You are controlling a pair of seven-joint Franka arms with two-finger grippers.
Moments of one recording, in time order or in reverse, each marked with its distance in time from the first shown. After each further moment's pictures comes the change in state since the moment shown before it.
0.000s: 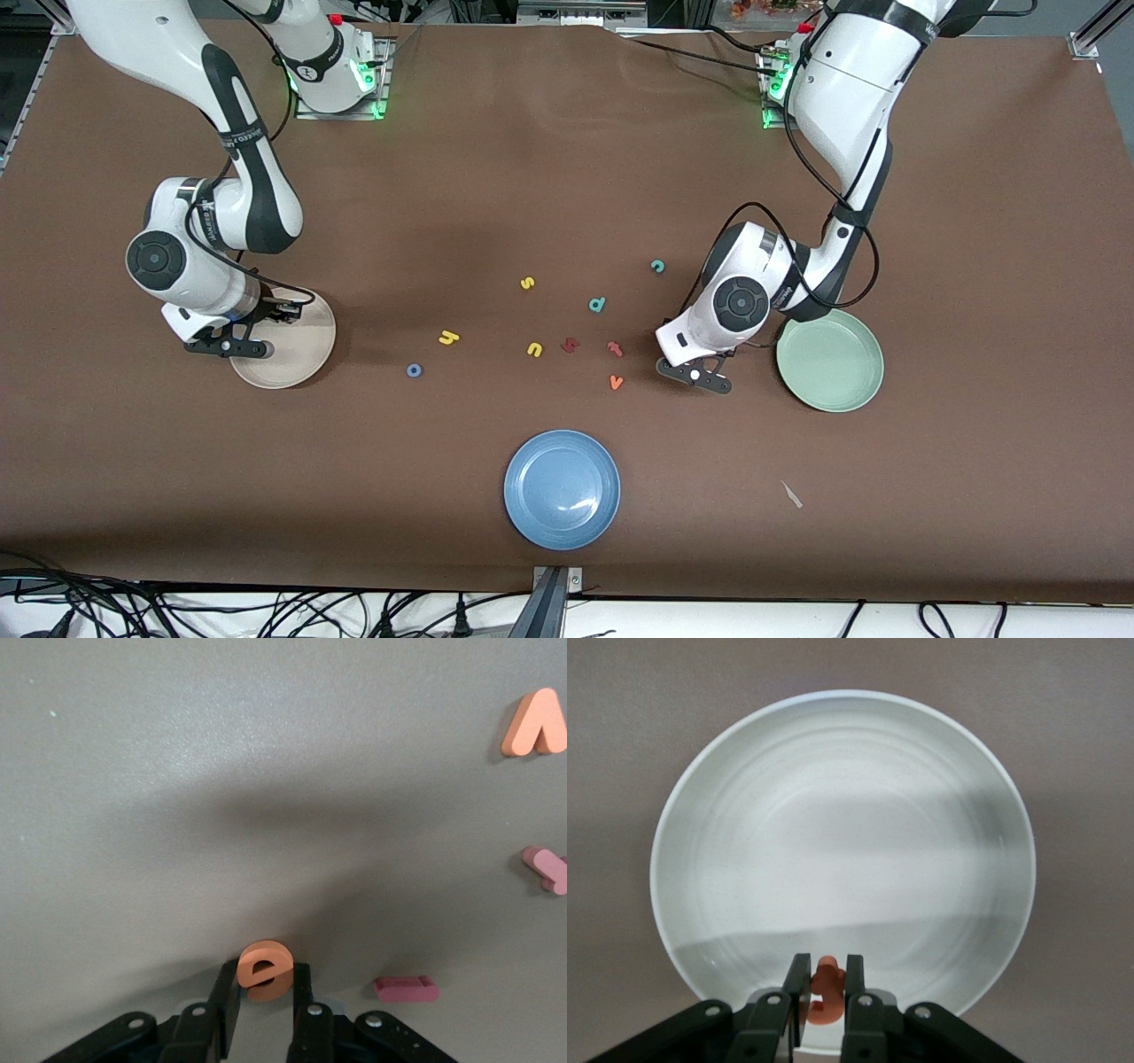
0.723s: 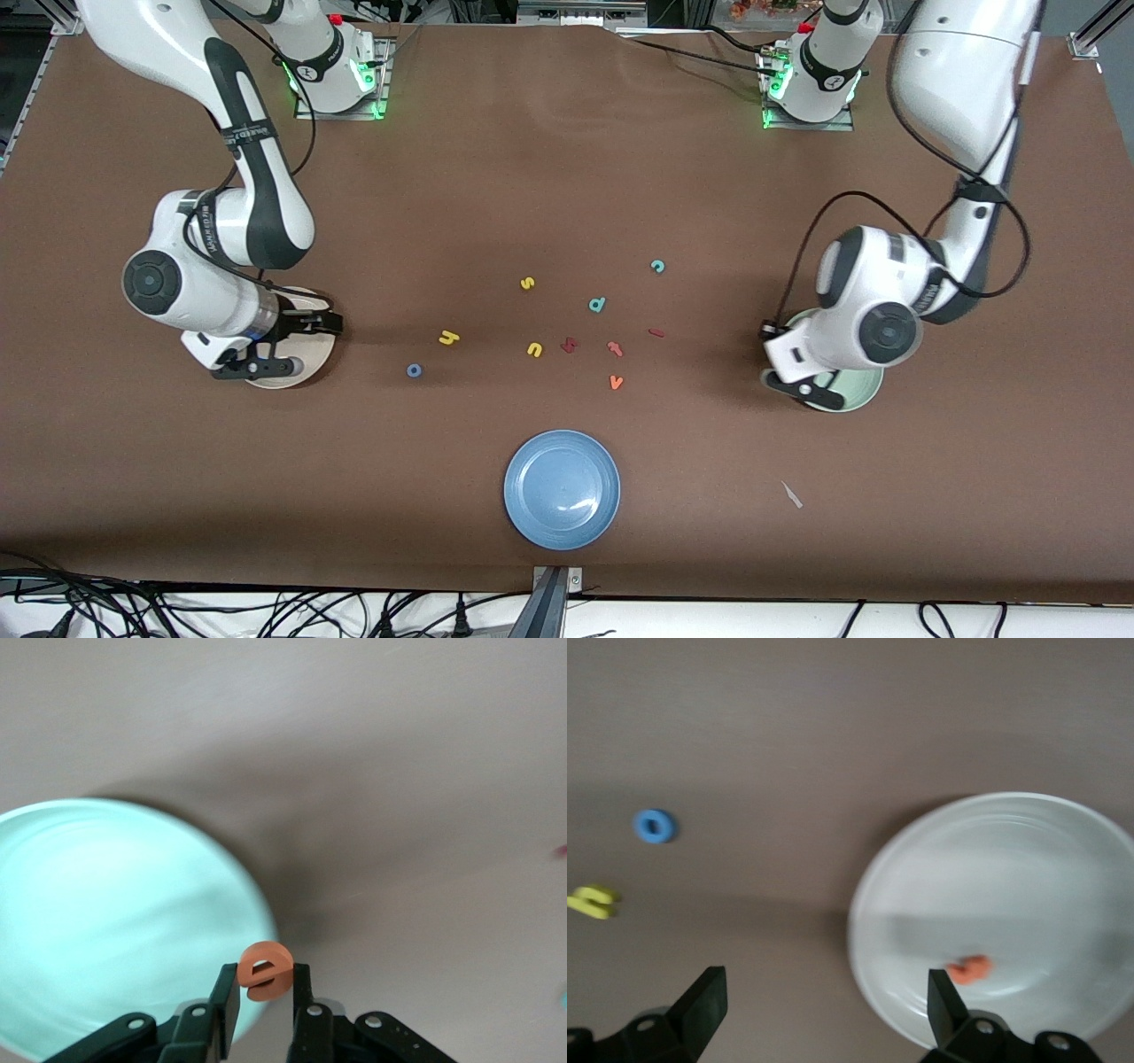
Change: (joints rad) left arm 0.256 -0.134 0.023 -0.003 0.000 -0.273 0.295; right arm 0.033 0.038 0.063 0.231 0.186 -0.206 -0.099
